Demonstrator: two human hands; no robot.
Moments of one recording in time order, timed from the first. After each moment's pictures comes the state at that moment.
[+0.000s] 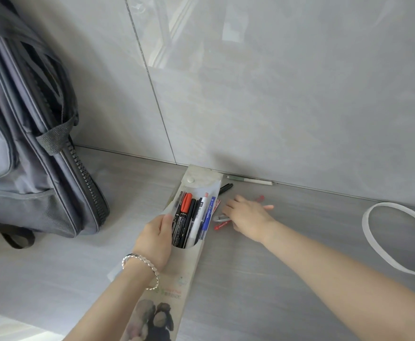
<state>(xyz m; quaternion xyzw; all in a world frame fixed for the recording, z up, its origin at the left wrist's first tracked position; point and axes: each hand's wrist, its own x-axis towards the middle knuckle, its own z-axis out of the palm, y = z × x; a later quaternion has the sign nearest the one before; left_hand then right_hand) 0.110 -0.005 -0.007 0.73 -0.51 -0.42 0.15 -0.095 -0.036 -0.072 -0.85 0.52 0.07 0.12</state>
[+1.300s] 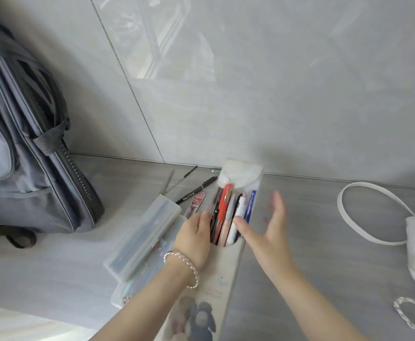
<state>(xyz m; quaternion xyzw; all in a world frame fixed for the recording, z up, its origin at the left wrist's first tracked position) 0.029 0.045 0.014 0.64 -0.58 -0.46 0.21 -0.099 0.087 -0.001 -0.35 0.69 -0.47 0.43</state>
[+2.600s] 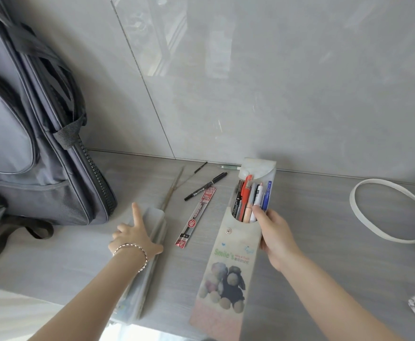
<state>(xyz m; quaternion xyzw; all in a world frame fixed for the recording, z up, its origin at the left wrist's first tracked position) 0.146 0.016 -0.035 0.79 -0.56 -0.15 -0.22 -0.096 0.071 -0.016 -0.14 0.66 -0.45 0.58</state>
